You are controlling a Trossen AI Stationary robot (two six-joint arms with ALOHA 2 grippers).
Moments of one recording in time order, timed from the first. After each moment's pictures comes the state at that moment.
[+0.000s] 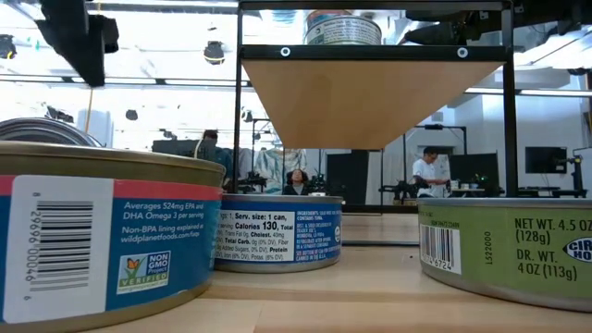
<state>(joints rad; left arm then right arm) -0.54 1.39 1.12 -0.80 -0.17 -0.94 -0.20 0.68 0.54 0.14 0.07 0.13</state>
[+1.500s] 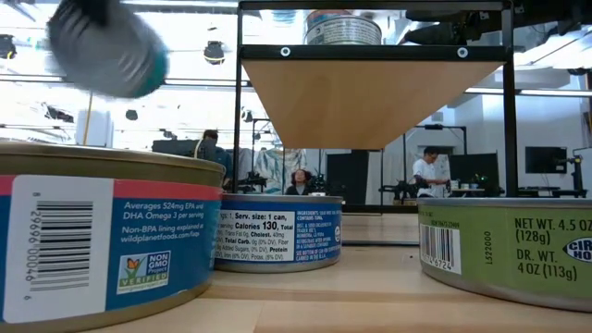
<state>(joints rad) -0.60 1.59 1.52 -1.33 -0.36 -0.69 -0.20 0.68 0.54 0.14 0.07 0.13</state>
